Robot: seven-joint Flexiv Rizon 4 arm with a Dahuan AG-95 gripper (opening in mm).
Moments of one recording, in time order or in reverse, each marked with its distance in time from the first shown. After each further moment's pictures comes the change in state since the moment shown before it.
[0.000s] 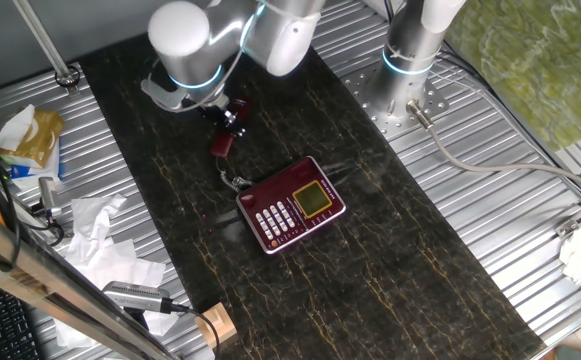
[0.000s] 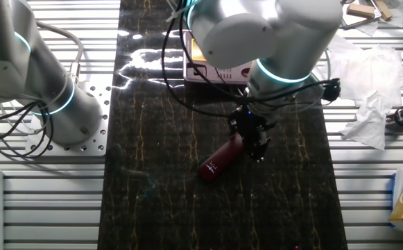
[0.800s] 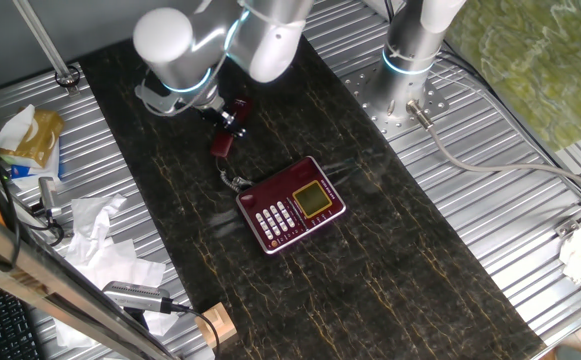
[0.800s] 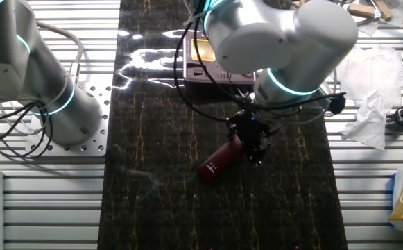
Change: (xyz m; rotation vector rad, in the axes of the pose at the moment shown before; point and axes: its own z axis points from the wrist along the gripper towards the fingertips) arm 0.002 -0.001 0.008 -0.076 0.064 -0.015
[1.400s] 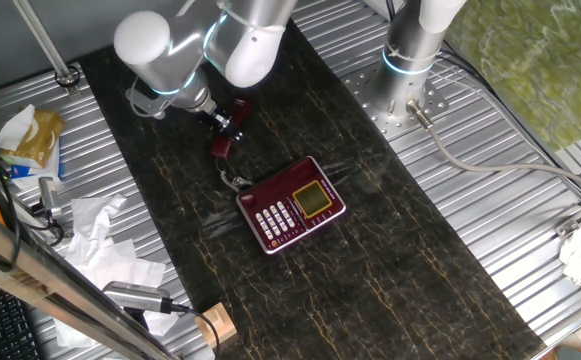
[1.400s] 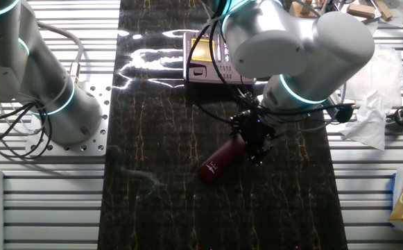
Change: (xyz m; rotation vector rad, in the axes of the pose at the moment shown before) arm -0.010 0.002 0.005 -0.059 0.019 0.046
